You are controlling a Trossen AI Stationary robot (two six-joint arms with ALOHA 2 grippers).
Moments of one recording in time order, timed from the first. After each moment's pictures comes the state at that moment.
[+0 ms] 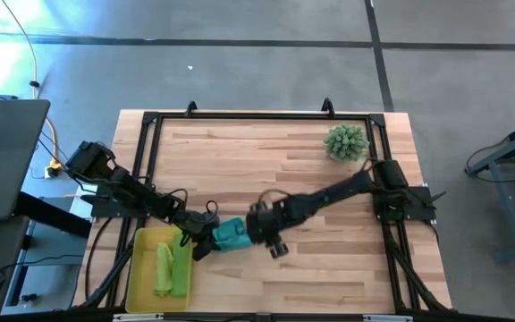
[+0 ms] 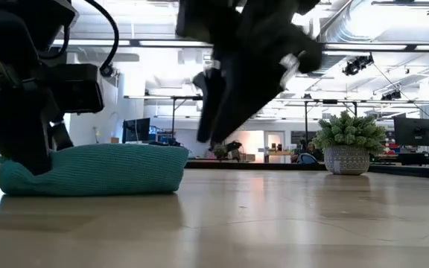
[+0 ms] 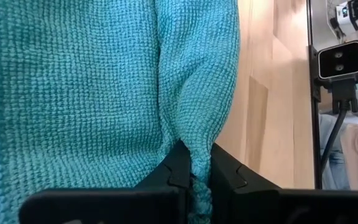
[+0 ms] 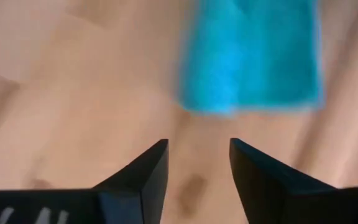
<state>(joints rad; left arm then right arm) -0.32 1.59 0.37 0.44 0.14 -0.87 0.24 2.04 1.51 -0.56 -0.06 -0.19</state>
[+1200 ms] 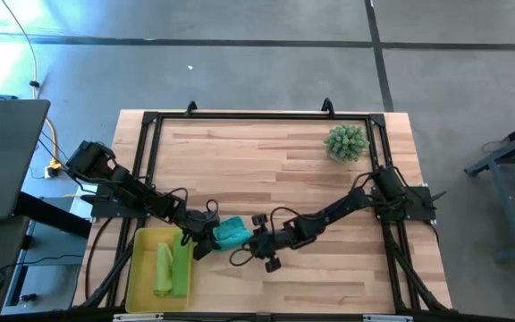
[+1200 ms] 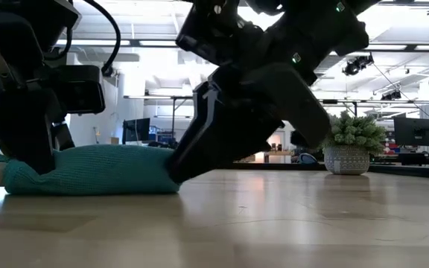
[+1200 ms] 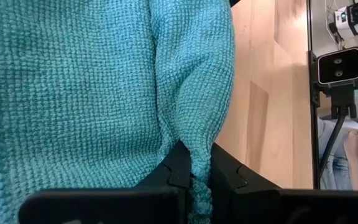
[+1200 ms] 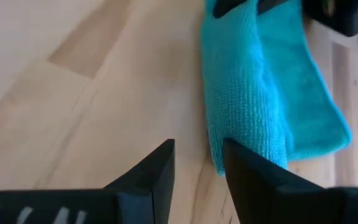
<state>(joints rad) -0.29 1.59 0.36 0.45 0.14 -0.87 0.38 2.09 1.26 0.03 0.20 -0.11</state>
